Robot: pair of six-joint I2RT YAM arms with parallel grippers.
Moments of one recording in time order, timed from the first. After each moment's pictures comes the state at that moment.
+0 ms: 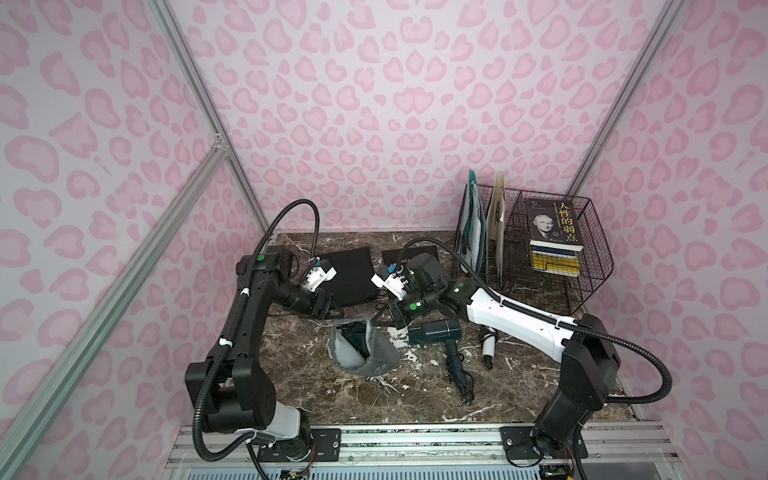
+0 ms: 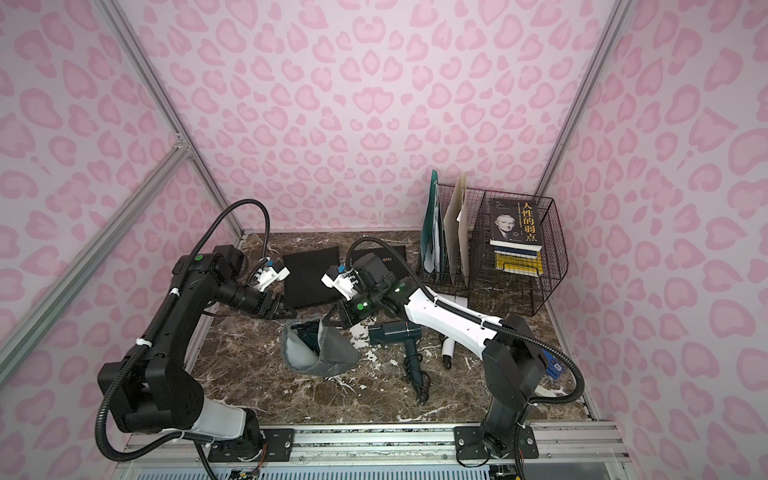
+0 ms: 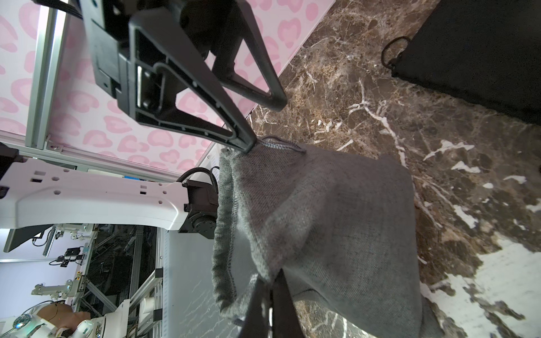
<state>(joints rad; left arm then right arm) 0.07 1.50 1.39 -1.45 0.68 0.41 0.83 1.73 1.39 -0.39 -0.74 0.40</state>
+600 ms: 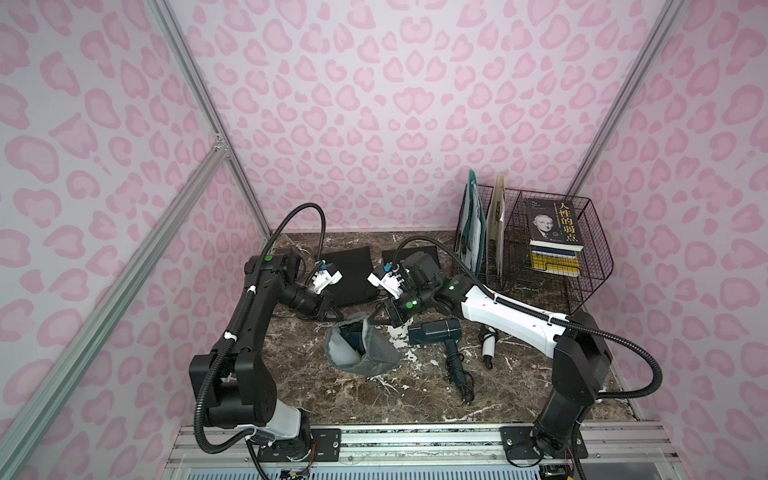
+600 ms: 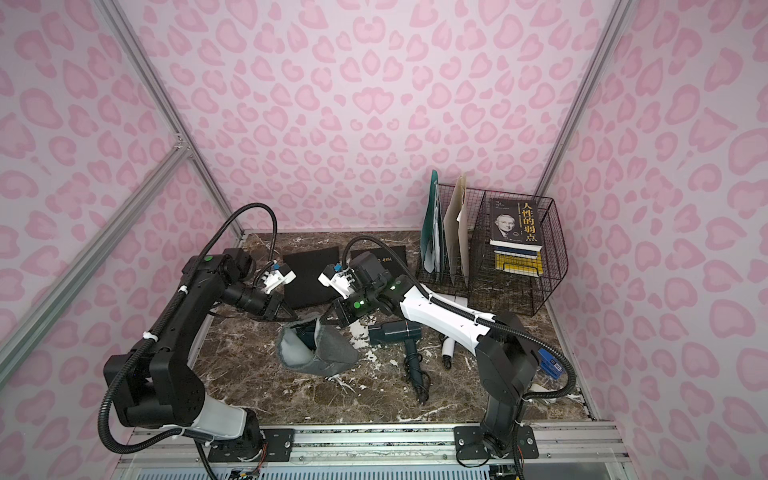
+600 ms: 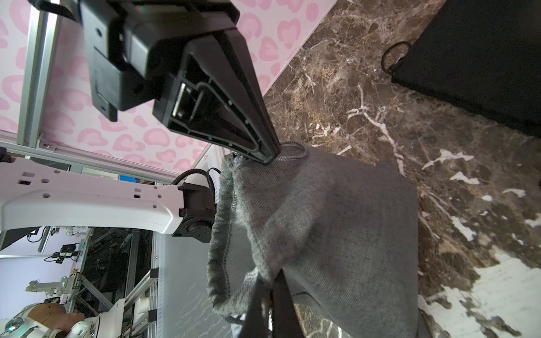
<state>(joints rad) 0.04 1.51 1.36 -1.45 0.70 0.38 0.83 1.77 1.44 -0.40 -0.74 0.37</state>
